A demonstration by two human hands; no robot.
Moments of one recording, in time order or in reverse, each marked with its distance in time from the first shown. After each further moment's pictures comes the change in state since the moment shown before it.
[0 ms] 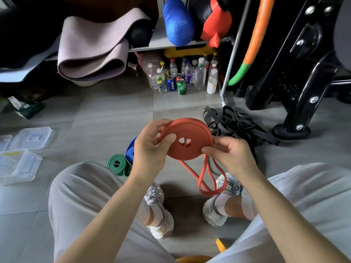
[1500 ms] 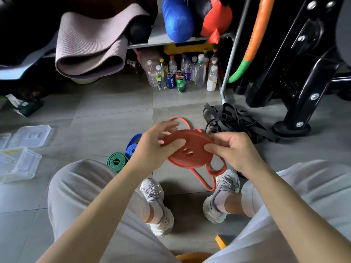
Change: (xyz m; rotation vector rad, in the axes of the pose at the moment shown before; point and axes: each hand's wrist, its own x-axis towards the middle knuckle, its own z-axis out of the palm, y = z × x) left_hand 0.013 -0.010 -0.010 0.213 -0.289 -0.138; right_hand 0.009 -0.001 -0.008 0.044 -0.125 0.044
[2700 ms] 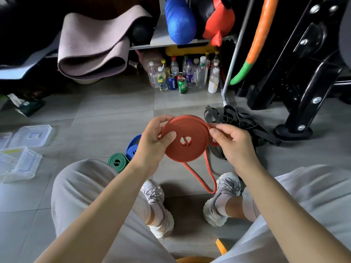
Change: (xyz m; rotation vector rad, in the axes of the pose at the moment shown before) left_hand 0.010 -0.003 0.005 -0.404 0.086 -0.063; right_hand 0.017 0.003 0.010 -0.120 0.302 -0.069
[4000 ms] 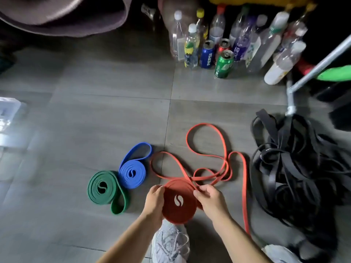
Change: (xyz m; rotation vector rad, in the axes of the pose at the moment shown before) left_hand 0.188 -0.310 -0.085 -0.144 0.587 -0.953; right_hand 0.165 0.303 0.212 -0.151 -0.283 0.762
